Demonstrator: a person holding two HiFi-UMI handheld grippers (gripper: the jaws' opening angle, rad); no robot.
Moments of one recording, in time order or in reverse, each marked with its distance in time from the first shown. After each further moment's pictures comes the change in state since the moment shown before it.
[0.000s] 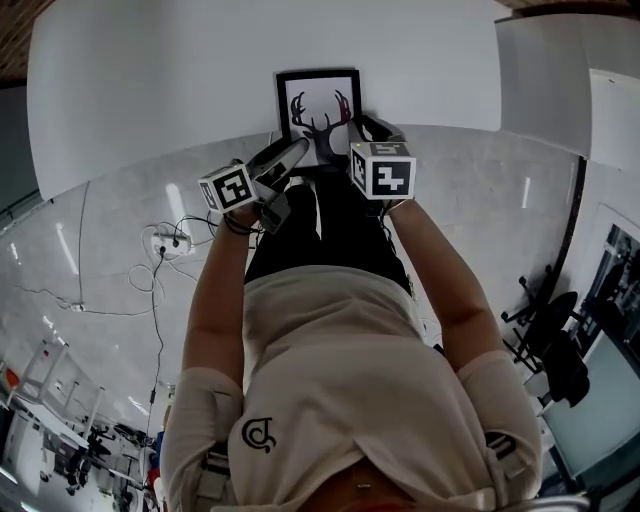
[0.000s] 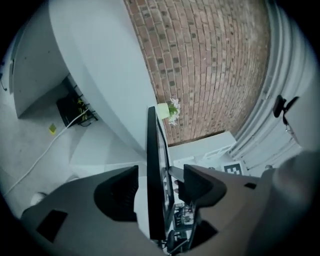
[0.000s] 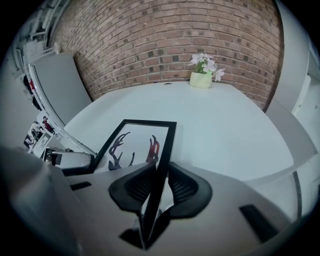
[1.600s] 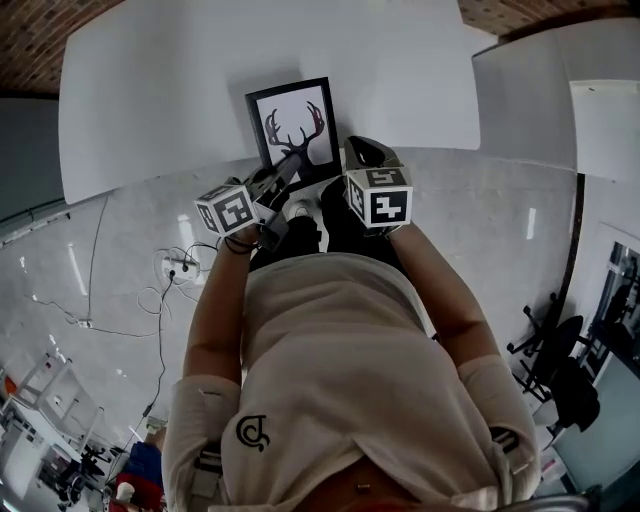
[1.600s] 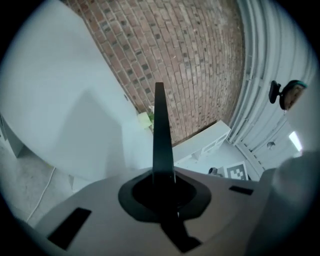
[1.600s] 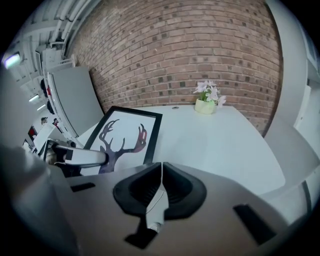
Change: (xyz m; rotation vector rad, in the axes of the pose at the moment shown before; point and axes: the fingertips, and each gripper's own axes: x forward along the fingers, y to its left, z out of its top) left arm 0.007 -0.105 0.010 0.268 -0.049 0.040; right arm -0.084 -0.007 0.038 -0.044 -0.193 0.080
